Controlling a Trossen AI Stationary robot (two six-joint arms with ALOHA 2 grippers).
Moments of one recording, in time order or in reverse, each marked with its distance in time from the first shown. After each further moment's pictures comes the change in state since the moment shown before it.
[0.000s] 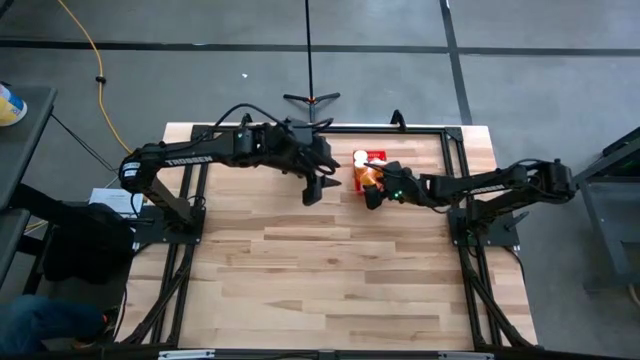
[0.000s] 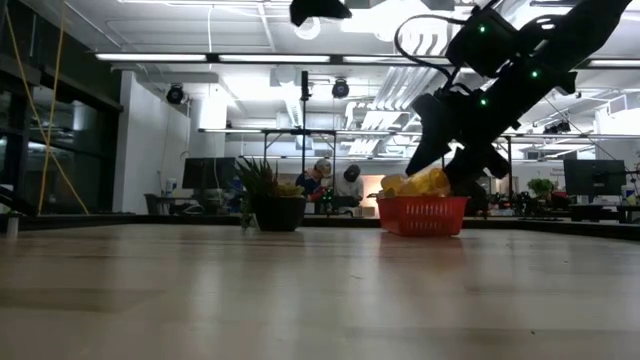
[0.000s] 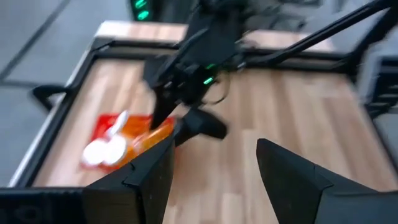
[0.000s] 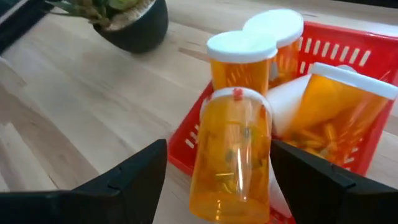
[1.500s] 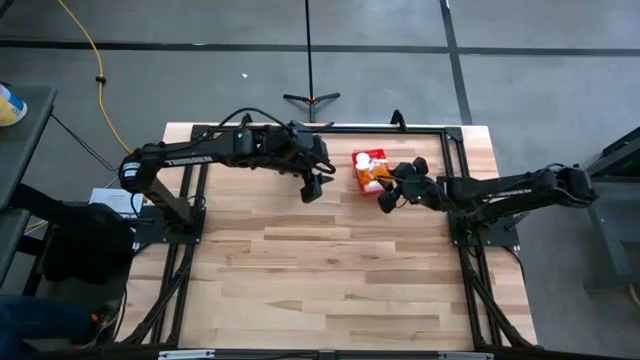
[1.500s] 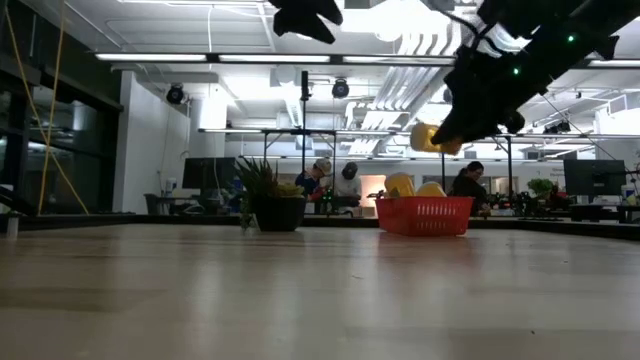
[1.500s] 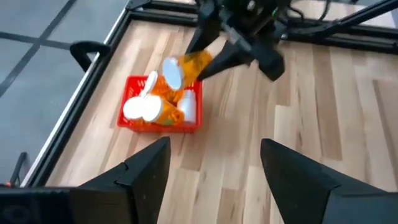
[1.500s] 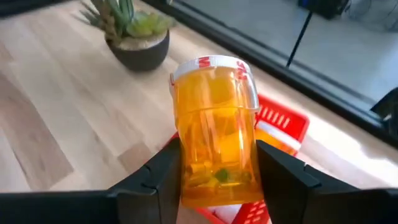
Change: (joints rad) left arm 0.000 0.001 0.000 -0.108 -0.131 -0.055; right arm 0.105 -0.257 0.000 -0.191 0.229 -0.320
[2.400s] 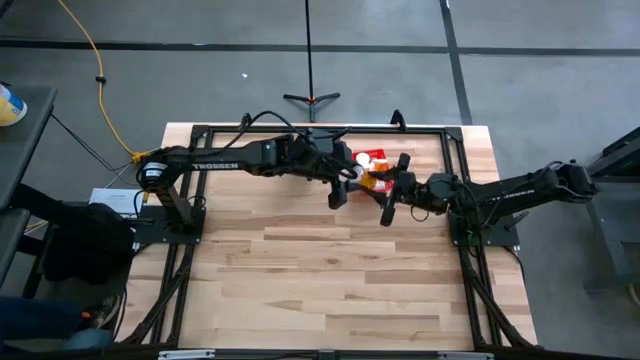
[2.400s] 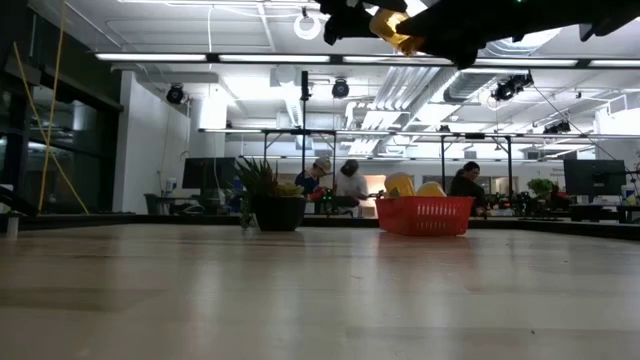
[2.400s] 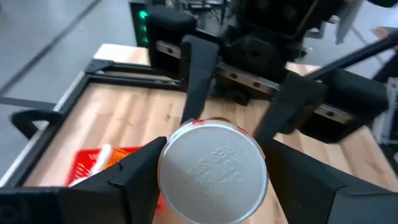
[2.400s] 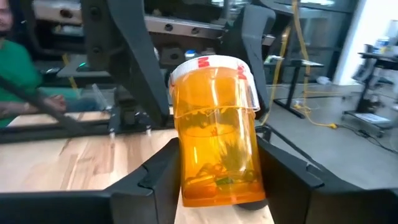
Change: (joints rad) left arm -0.024 0.145 0.000 0.372 0.120 0.000; right arm 0.114 -0.016 0.002 0.607 -0.227 -0.450
